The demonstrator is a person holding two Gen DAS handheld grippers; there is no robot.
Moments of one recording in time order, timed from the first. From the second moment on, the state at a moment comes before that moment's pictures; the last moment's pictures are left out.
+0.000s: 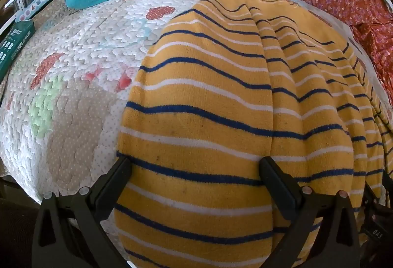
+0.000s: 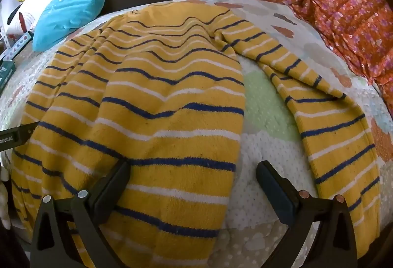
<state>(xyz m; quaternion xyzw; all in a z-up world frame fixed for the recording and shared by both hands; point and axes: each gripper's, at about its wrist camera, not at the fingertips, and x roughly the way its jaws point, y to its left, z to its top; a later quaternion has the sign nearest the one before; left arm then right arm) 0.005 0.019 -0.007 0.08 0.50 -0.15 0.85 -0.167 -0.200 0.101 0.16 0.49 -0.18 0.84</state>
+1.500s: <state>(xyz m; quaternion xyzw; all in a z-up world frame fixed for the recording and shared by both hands) 0.004 0.022 -0.010 0.08 0.50 -0.15 0.85 -0.172 -0.196 0.104 0.14 0.49 -0.18 0.84</state>
